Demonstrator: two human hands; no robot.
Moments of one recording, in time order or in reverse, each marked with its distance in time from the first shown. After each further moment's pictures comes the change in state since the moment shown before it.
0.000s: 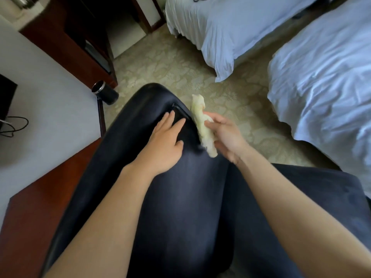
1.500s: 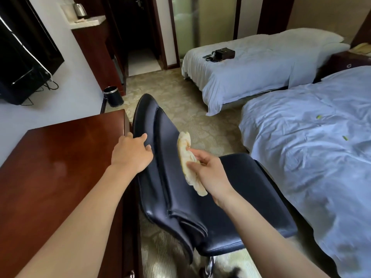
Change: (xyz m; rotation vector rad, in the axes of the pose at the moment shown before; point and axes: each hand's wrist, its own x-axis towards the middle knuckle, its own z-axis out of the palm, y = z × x) left_hand -0.374 0.009 0.030 0.033 0.275 -0.429; right_hand -0.422 0.065 0.069 -0.558 -0.083 -0.206
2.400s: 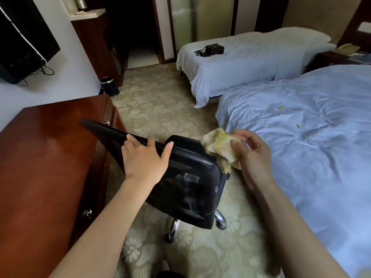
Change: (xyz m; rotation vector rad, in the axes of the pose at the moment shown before) left_hand -0.238 0.206 0.027 0.139 0.046 -0.080; right_hand -0.177 -0.005 -0.260 0.248 0.296 -0.181
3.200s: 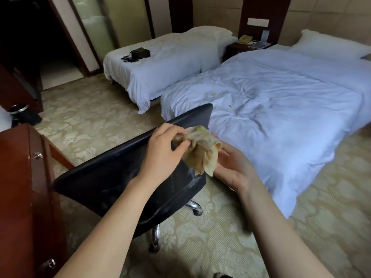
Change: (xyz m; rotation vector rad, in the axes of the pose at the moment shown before) left_hand -0.027 0.076 -0.008 -0.937 0.177 0.909; right_hand -0.081 -0.033 -0.026 1.046 -0.019 0.478
